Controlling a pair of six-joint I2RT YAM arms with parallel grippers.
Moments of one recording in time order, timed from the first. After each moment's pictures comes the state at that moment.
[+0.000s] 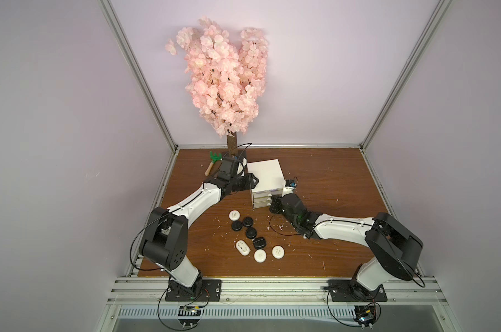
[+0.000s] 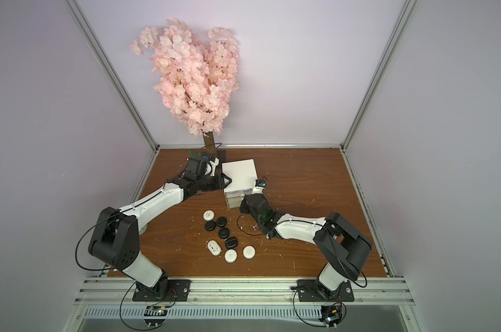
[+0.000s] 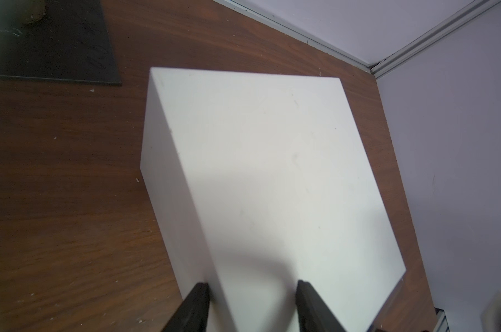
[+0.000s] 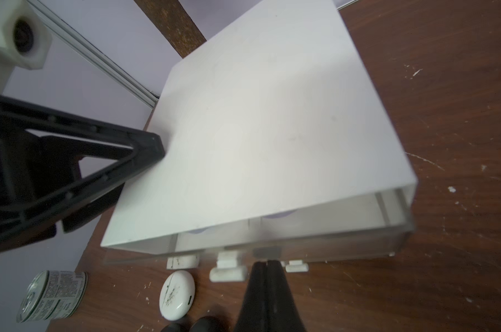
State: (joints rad) left arm -0.39 1.62 1.13 -0.23 0.34 -0.49; right arm 0.88 1.61 0.80 0.34 0.36 0.78
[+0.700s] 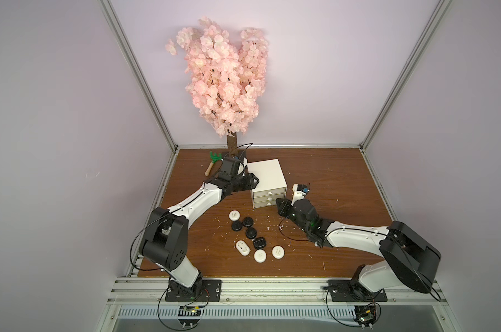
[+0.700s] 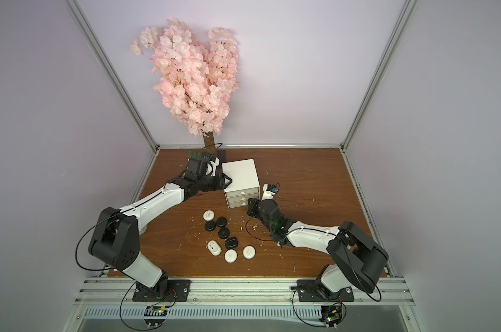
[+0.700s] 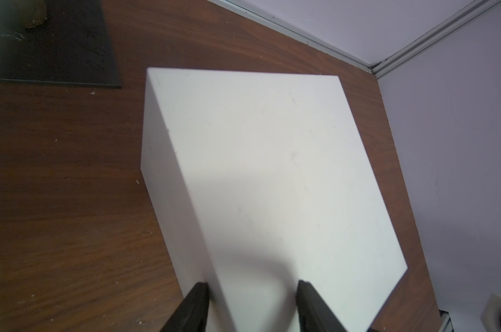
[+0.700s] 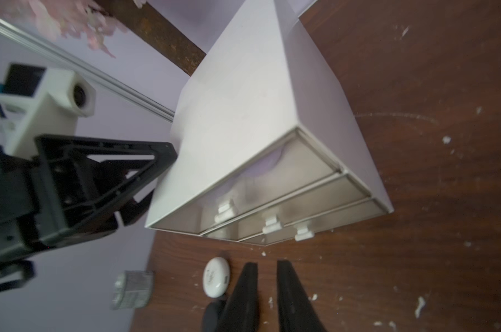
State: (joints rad) left arm -0.39 1.62 1.13 -0.23 0.32 -0.49; right arm 0.87 1.45 0.55 0.53 0.24 1.09
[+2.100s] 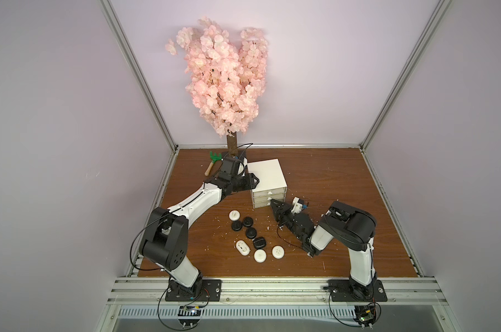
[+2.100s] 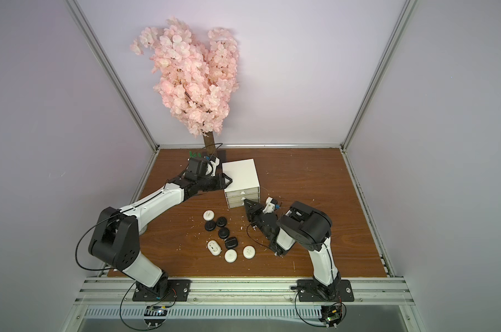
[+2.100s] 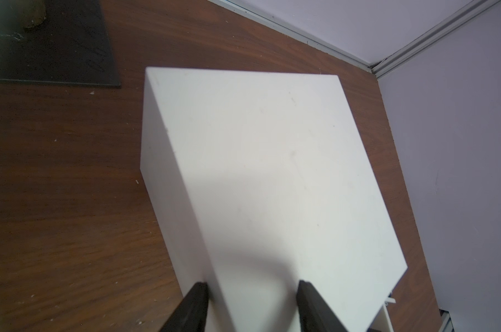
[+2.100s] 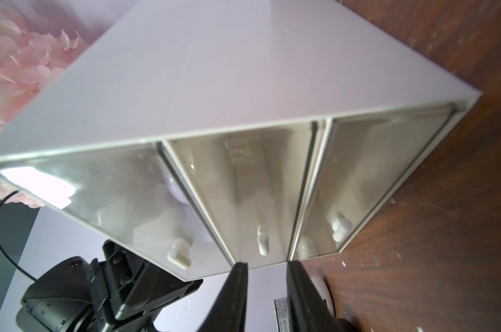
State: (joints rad) left arm -0.39 1.62 1.13 -0.23 0.32 -0.48; right arm 0.85 2.00 0.49 1.44 0.21 1.71
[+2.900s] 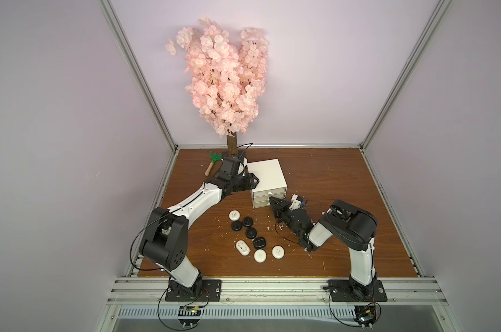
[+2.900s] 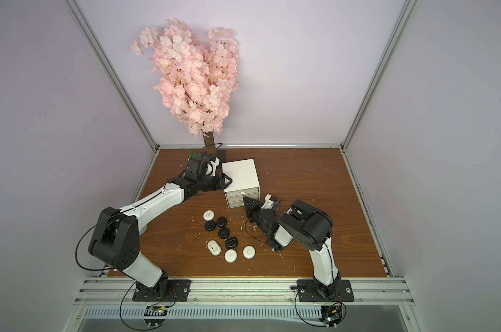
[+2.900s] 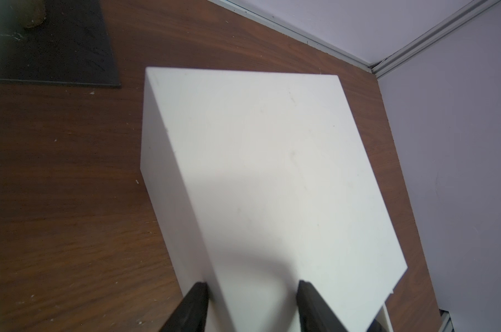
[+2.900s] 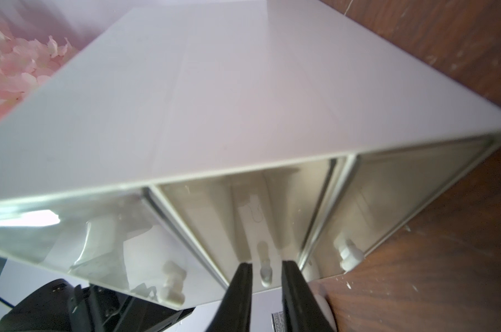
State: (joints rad) left arm -0.39 1.62 1.13 -0.23 0.32 -0.49; right arm 0.83 2.00 0.55 1.34 0.21 1.71
